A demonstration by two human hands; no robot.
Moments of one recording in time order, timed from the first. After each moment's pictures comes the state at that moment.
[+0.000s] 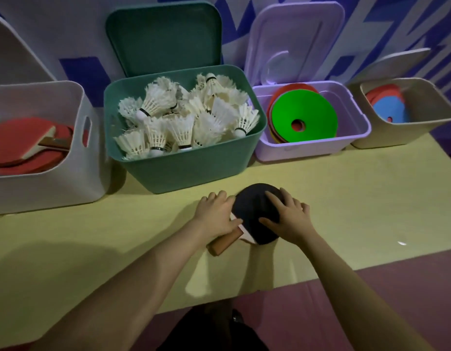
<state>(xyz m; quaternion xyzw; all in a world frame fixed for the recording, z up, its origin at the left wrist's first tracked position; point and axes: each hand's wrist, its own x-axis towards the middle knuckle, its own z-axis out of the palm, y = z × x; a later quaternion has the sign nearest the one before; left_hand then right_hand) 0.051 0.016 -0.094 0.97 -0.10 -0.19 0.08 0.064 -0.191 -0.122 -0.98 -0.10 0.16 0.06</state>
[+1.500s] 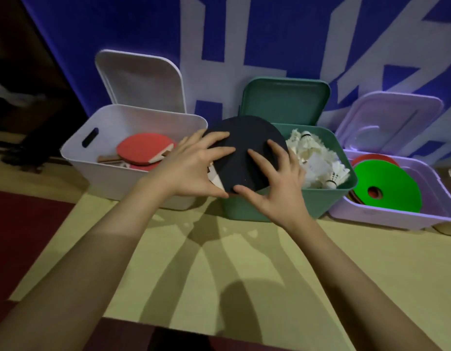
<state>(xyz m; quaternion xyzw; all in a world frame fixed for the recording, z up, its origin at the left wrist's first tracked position) 0.006 0.244 0.076 0.99 -0.08 0.10 0.11 0.068 0.042 0.029 -0.88 -0.33 -0.17 0.28</state>
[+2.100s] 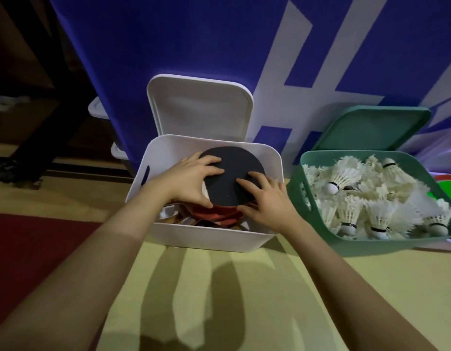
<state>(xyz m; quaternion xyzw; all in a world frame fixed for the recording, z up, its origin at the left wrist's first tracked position) 0.076 0.504 0.028 0.99 -0.11 -0.08 0.09 0.114 0.278 -0.009 -0.93 -0.35 0.02 0.08</state>
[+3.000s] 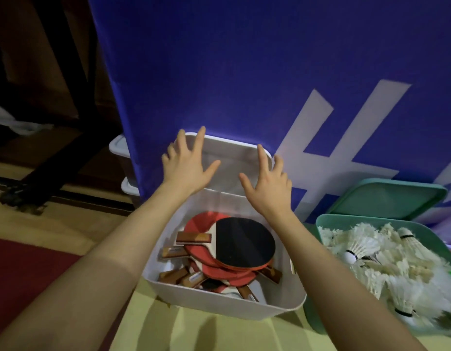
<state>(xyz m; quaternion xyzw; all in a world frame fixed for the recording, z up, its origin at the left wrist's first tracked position) 0.135 0.555 0.085 0.95 0.20 0.21 0.10 0.193 0.381 0.066 -0.95 -0.21 -0.16 0.19</state>
